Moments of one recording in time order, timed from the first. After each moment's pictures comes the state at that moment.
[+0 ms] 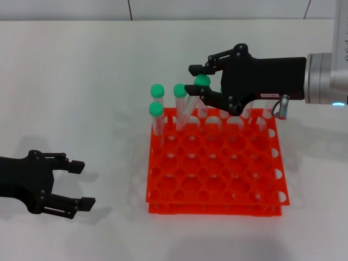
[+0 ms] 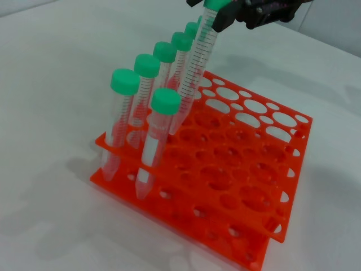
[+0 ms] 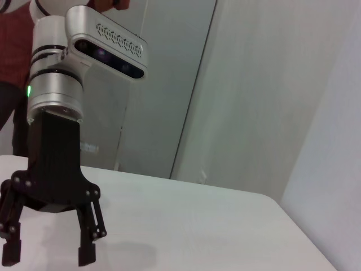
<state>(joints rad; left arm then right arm) -0.33 -2.07 0.77 1.18 2.25 1.90 -1.63 0.43 2.02 -1.51 -1.18 -1.55 -1.13 1.34</state>
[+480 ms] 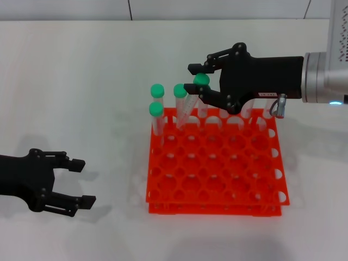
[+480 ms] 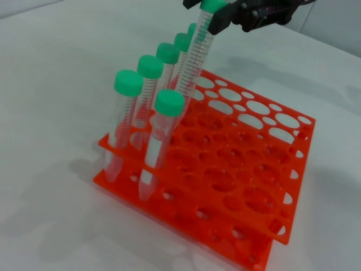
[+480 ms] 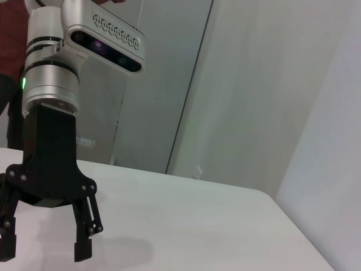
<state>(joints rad) -0.33 -2.07 0.77 1.17 2.25 1.89 -1.63 0.44 2.02 -1.53 -1.18 -1.55 -1.10 1.34</state>
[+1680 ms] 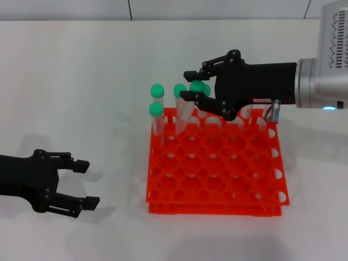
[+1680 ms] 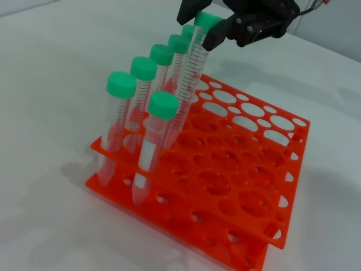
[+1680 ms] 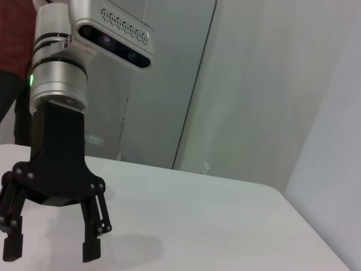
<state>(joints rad) -0.34 -2.07 0.77 1.15 2.25 1.89 -1.62 0.44 2.02 -1.56 -1.17 -1.55 -1.08 1.34</state>
